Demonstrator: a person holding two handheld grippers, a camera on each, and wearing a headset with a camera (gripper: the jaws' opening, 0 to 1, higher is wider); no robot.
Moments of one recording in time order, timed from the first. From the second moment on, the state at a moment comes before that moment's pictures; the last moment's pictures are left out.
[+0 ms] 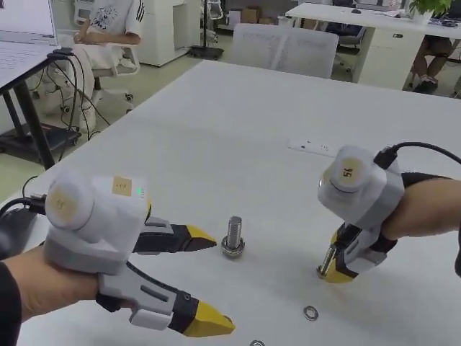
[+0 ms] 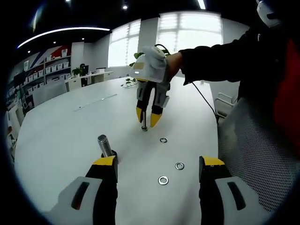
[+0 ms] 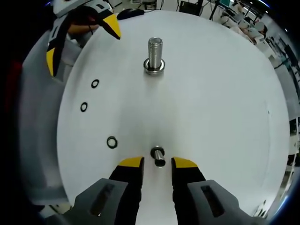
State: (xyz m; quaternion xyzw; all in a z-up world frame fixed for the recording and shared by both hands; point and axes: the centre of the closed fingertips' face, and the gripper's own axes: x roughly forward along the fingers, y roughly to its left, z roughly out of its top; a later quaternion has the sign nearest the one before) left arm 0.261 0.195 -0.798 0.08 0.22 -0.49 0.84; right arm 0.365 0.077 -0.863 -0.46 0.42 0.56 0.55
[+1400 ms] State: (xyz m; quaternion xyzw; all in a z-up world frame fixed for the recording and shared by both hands) left arm 0.258 0.197 -0.796 0.08 0.22 -0.48 0.84; right arm 0.295 0.093 -0.861 -0.45 0.41 0.59 0.53
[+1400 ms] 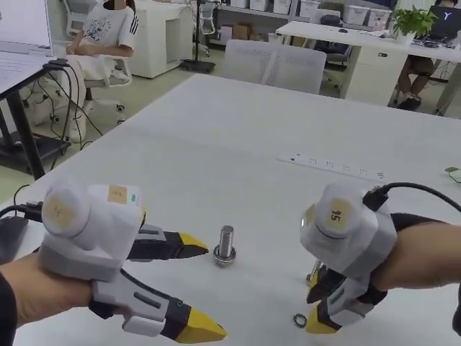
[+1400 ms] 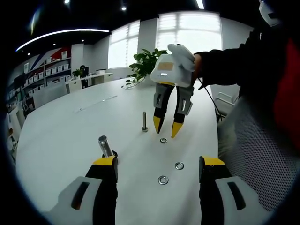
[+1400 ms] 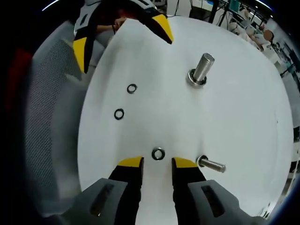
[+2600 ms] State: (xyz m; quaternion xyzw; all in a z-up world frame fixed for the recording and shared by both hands) left arm 0.259 0.199 -0.794 0.07 0.21 -0.48 0.85; right arm 0.297 0.097 -0.876 -0.48 0.40 0.58 0.51
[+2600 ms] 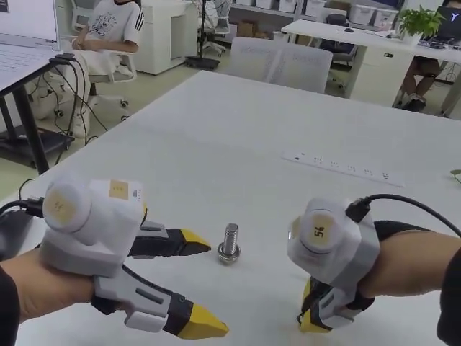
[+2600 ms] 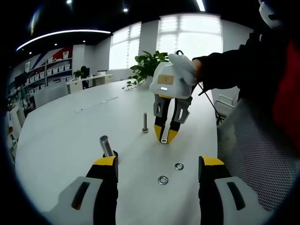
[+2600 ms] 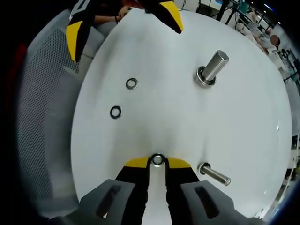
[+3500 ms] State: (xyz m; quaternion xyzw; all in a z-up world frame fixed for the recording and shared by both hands) left arm 0.258 0.198 -0.793 0.07 0.21 -0.48 0.85; right arm 0.304 0.077 -0.848 -0.48 0.40 0.57 0.52
